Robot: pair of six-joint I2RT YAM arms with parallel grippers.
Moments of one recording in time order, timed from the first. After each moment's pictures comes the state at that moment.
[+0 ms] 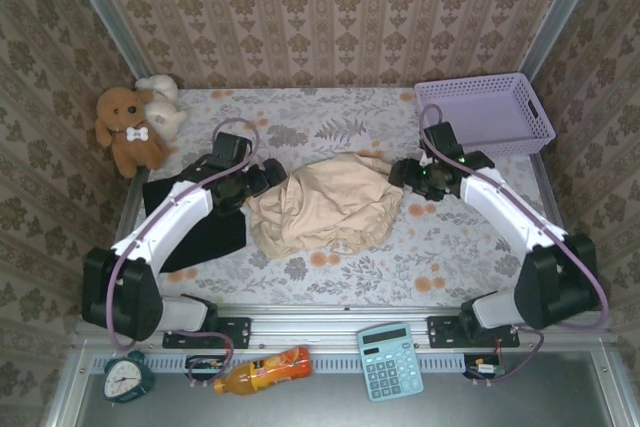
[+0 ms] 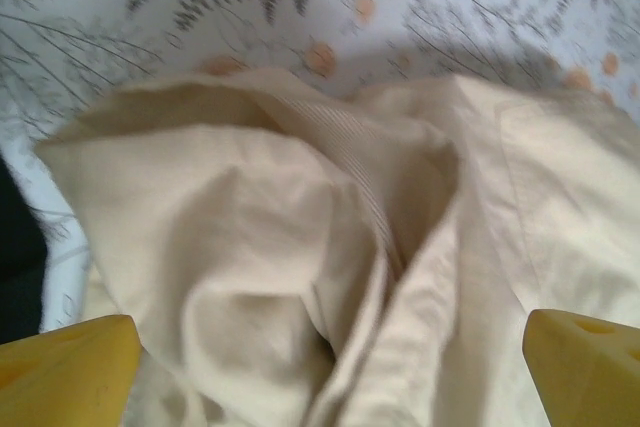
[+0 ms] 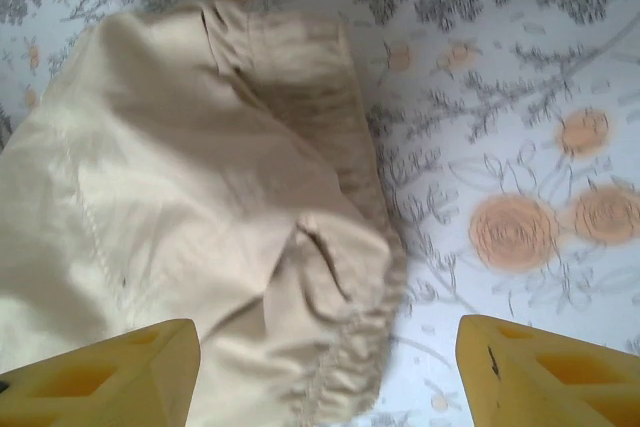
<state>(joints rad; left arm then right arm) -0.41 1.32 0.99 -0.63 0.17 -0.77 0.27 1.37 1.04 -0.71 -0.14 0.61</state>
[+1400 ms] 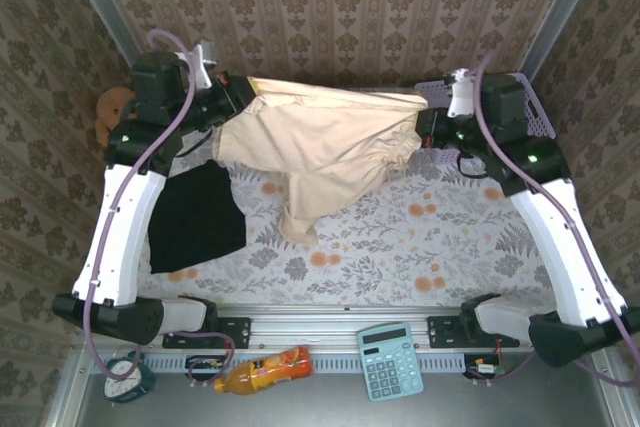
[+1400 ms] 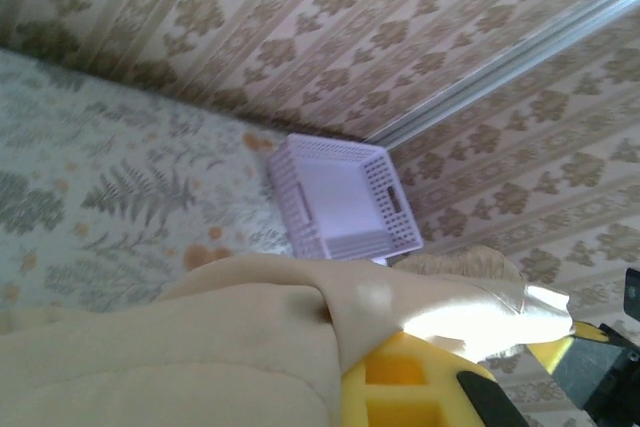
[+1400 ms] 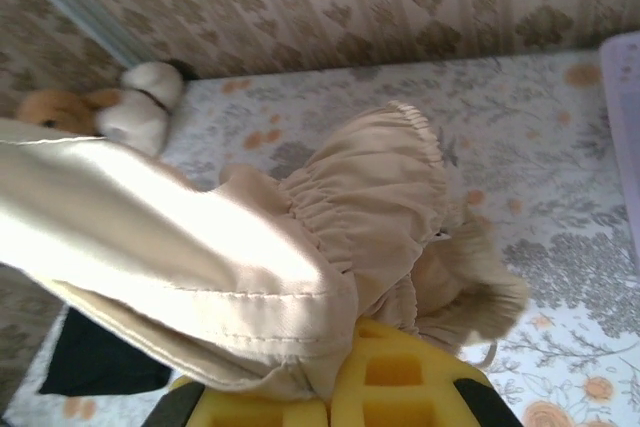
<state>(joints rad) -0.28 1.30 1.71 -0.73 0.49 -0.69 0.26 1.18 1.57 -0.88 -0.22 0.34</state>
